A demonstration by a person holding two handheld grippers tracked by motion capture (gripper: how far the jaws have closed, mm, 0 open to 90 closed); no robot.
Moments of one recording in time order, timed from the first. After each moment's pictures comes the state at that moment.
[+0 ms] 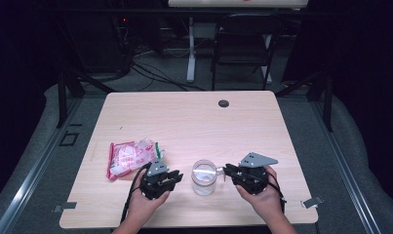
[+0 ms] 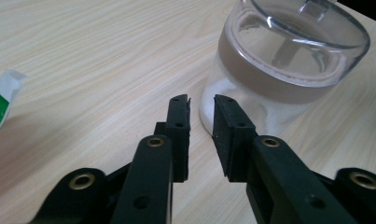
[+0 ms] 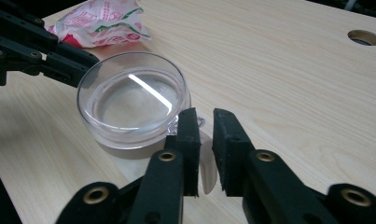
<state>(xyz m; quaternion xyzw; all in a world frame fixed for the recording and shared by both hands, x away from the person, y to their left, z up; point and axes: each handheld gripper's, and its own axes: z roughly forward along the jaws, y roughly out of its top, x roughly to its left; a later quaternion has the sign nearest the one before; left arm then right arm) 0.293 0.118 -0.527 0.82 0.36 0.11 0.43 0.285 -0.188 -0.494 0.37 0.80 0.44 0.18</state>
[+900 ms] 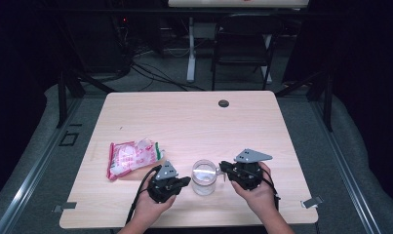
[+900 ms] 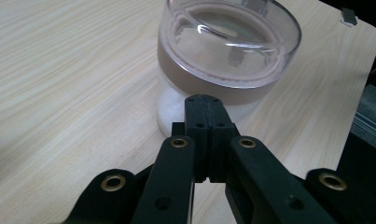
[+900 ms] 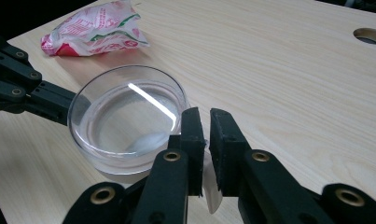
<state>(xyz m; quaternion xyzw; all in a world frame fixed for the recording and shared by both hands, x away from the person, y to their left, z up) 0.285 0.097 -0.526 0.84 0.32 0.08 0.43 0.296 -0.176 -0.496 0.39 0.79 0.44 0.17</state>
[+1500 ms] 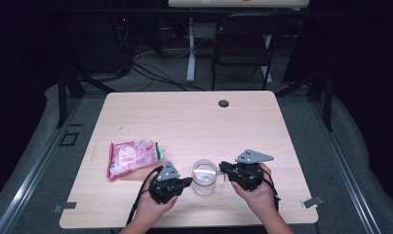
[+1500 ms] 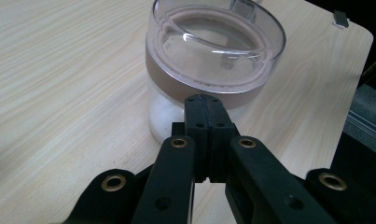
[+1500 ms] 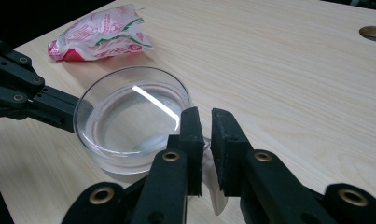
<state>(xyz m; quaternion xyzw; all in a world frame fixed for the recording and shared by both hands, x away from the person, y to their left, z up) 0.282 0.093 -0.524 0.84 0.31 0.08 0.44 0.295 -0.178 -0.499 0.39 0.78 0.45 0.16</state>
